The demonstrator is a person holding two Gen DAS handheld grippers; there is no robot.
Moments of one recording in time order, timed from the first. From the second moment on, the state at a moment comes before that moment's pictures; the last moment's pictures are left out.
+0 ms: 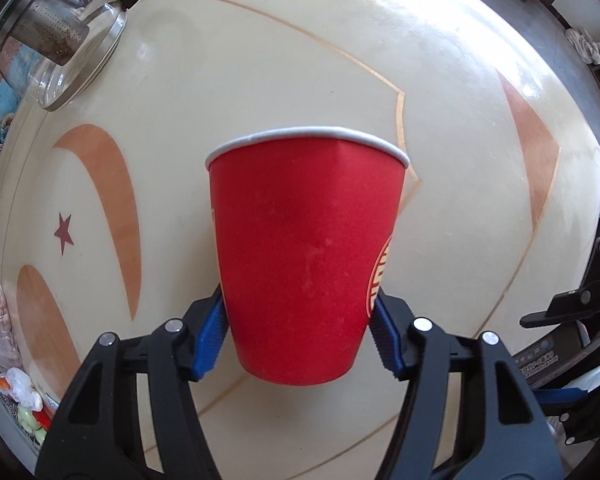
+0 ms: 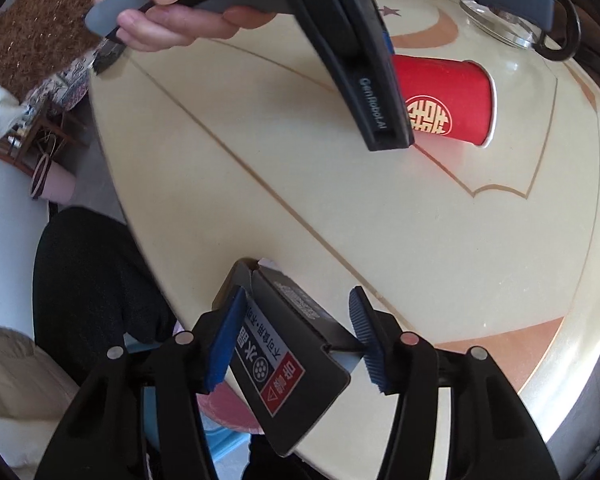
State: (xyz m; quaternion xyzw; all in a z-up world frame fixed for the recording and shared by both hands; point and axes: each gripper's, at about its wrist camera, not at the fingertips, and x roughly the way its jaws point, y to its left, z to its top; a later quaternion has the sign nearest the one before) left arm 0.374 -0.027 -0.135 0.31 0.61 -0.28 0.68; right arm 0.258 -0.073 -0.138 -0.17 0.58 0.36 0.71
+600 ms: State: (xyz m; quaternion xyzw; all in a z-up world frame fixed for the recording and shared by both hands) left arm 0.394 -0.012 -0.142 0.30 0.61 -0.27 0.68; right arm 0.222 -0.053 -0.161 -0.30 0.55 0.37 0.69
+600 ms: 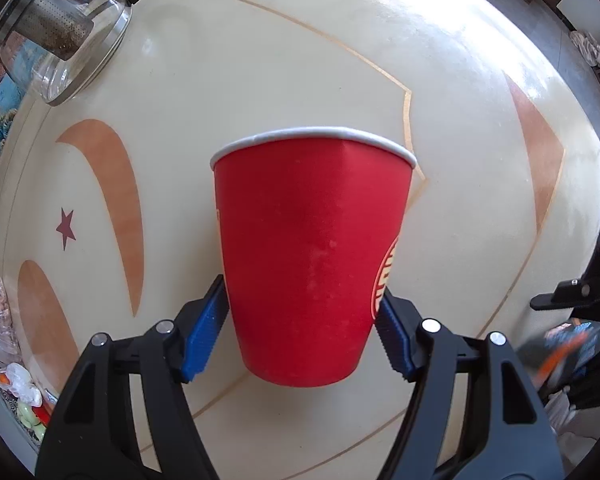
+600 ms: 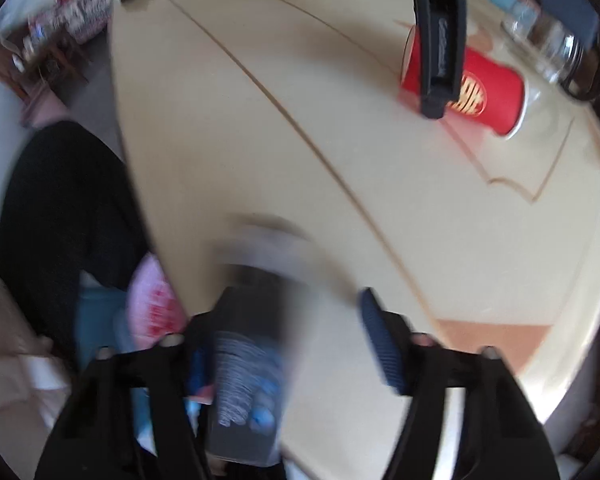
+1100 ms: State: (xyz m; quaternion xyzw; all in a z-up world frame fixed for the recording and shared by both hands) left arm 0.373 -0.010 -0.127 0.29 0.59 -0.26 0.70; right arm 0.231 -0.084 -0.135 -0.26 0.55 0.31 0.73
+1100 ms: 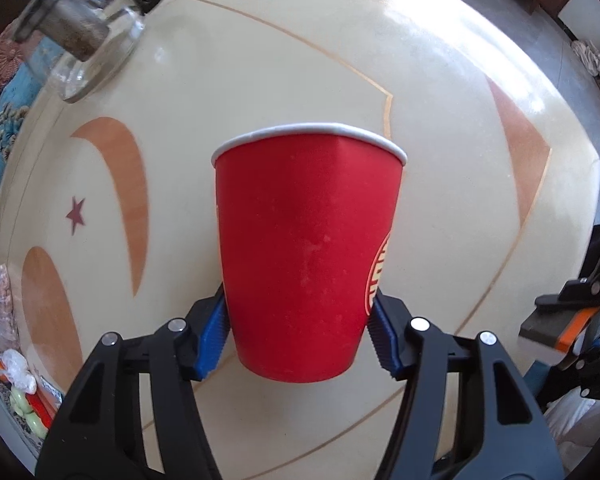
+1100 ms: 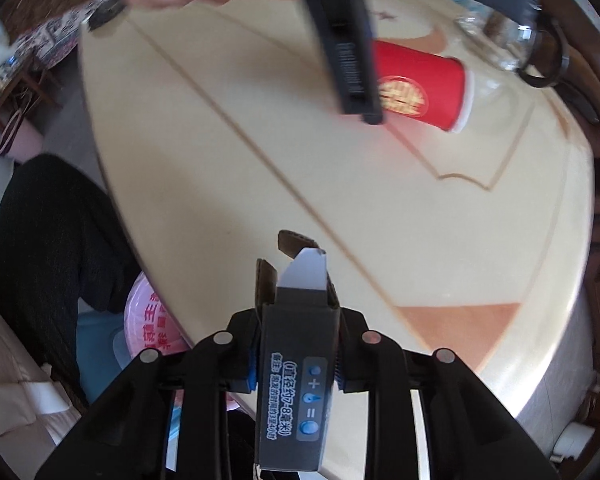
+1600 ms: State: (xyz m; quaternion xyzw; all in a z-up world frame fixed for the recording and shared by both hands) left arm 0.258 0.031 -0.043 0.26 0.52 -0.23 0.78; right arm 0.180 -0.087 -0.051 -0.24 0.50 0.24 0.80
